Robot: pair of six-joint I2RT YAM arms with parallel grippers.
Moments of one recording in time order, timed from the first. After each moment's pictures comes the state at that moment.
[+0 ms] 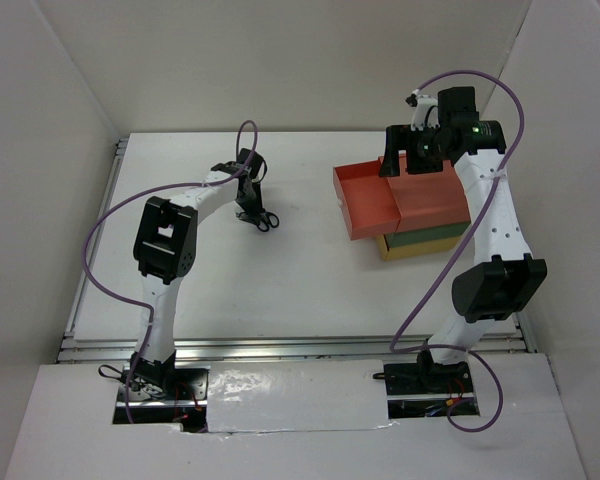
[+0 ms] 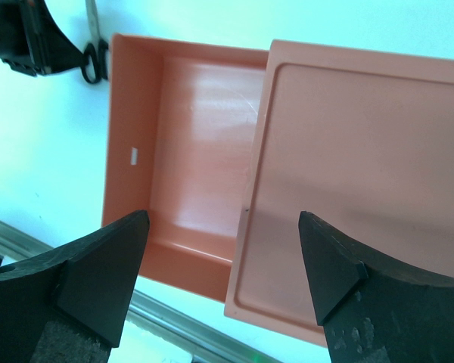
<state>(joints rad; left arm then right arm) -0.34 2.21 1.75 -0.69 -0.02 -0.48 0.03 1.70 1.93 -1.11 -0.36 -0.06</state>
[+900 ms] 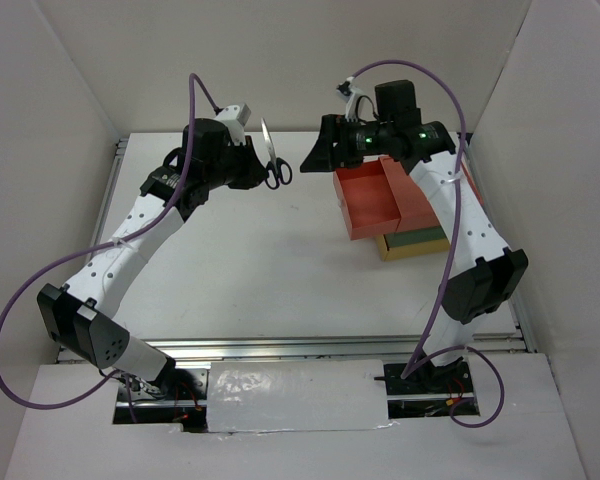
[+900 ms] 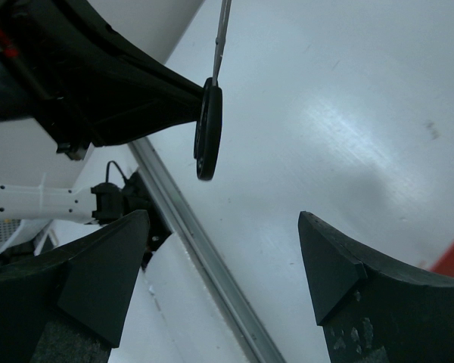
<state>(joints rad) -0.43 1.49 1.56 -0.53 0.12 -0.39 0.32 1.69 1.97 -0.83 -0.74 0.24</state>
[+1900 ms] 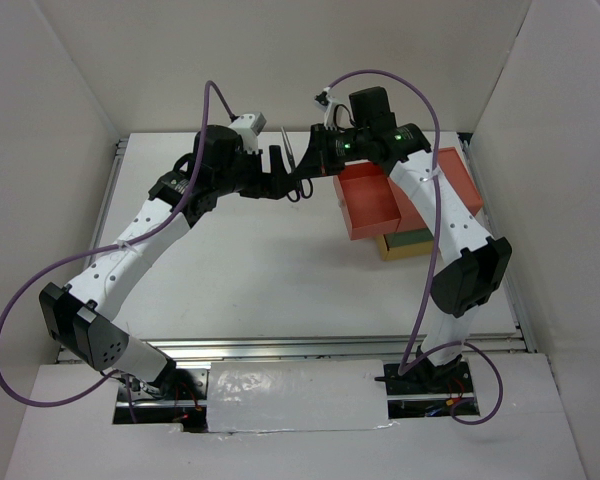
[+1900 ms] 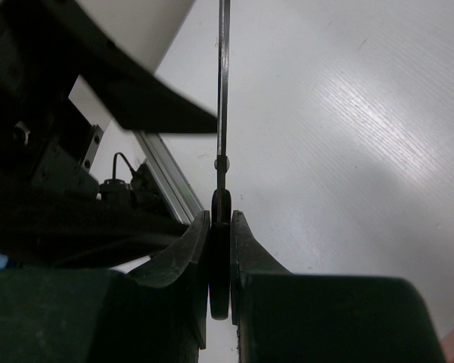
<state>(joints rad) -0.52 1.47 1.54 -0.53 0.16 -0.38 0.43 1.80 1.98 -0.80 -0.71 0.30</state>
